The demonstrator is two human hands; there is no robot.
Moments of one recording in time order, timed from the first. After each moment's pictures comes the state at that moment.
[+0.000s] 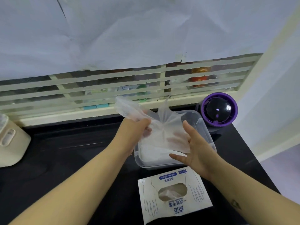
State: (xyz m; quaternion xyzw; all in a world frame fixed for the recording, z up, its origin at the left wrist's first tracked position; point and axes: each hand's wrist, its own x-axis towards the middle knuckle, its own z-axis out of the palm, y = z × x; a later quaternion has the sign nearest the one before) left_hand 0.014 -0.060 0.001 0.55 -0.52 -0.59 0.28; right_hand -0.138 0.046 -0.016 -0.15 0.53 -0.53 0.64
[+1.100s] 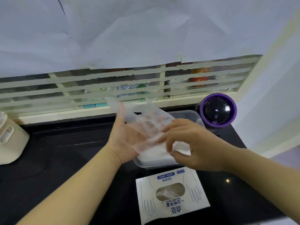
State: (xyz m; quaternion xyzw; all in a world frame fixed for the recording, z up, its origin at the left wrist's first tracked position) left_hand 0.028 -0.058 -0.014 0.18 -0.23 -0.94 0.20; right_hand -0.160 0.042 0.030 -0.82 0.48 -0.23 0.20
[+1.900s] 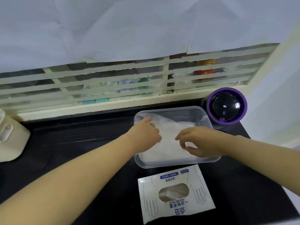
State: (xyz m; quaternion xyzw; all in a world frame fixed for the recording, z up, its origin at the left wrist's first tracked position) left_hand -0.007 -0.095 -0.054 0.14 -0.95 0.14 -0.23; right_hand -0.206 0.002 -0.036 -0.82 0.53 0.07 0.21
